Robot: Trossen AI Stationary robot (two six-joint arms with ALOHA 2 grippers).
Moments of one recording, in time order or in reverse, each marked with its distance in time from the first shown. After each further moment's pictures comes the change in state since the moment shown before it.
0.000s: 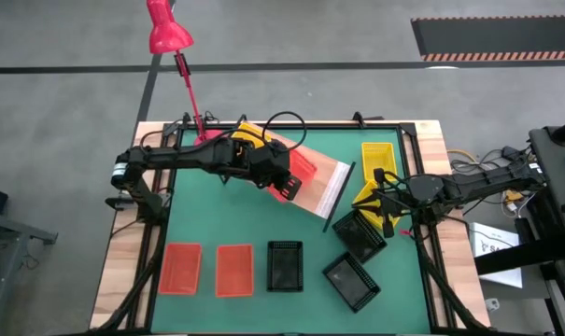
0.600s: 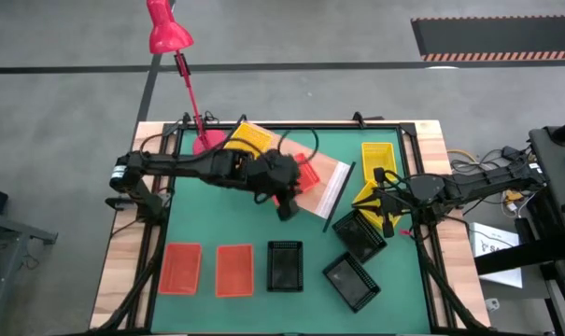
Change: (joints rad) left arm -0.085 0.000 0.000 0.148 0.000 0.488; right arm 0.000 0.002 0.000 0.025 0.000 0.035
